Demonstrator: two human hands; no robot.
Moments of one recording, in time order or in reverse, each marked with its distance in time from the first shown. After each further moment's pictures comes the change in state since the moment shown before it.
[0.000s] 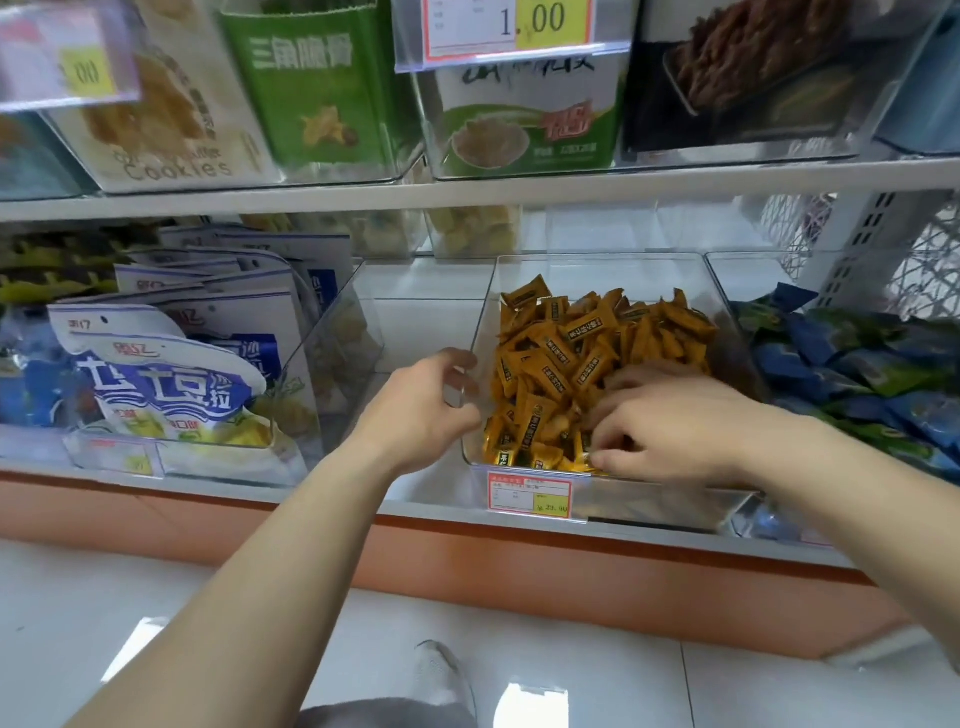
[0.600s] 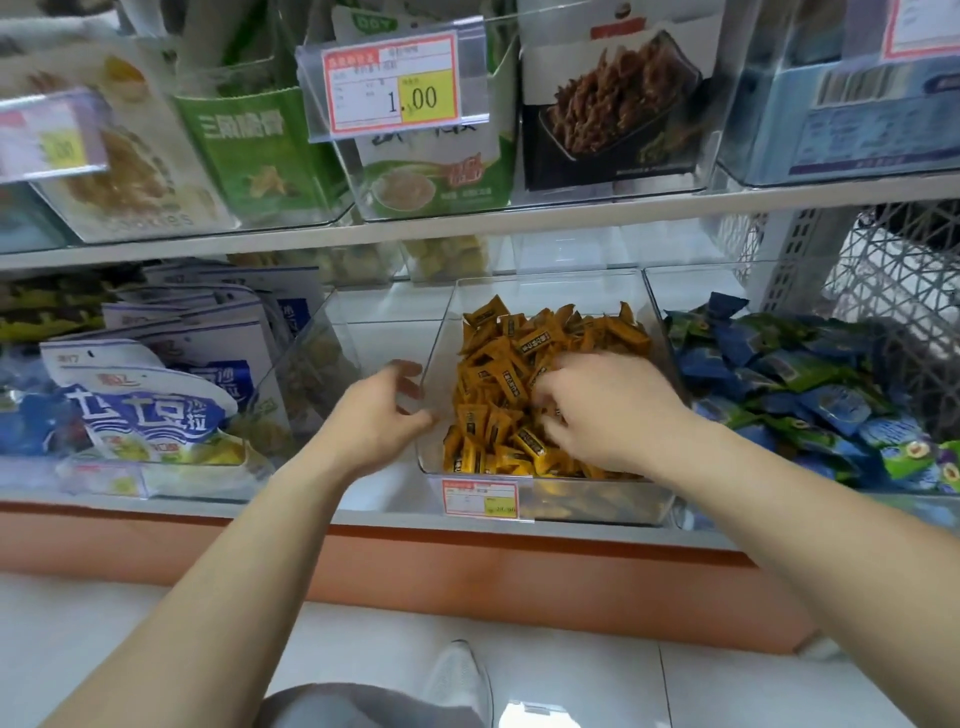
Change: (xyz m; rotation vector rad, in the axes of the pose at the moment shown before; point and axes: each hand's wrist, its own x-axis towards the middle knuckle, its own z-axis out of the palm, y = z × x) left_hand -0.002 0.010 -0.002 0.058 0.040 -0.032; right_hand -0.016 -0.017 -0.017 0.078 0.426 0.177
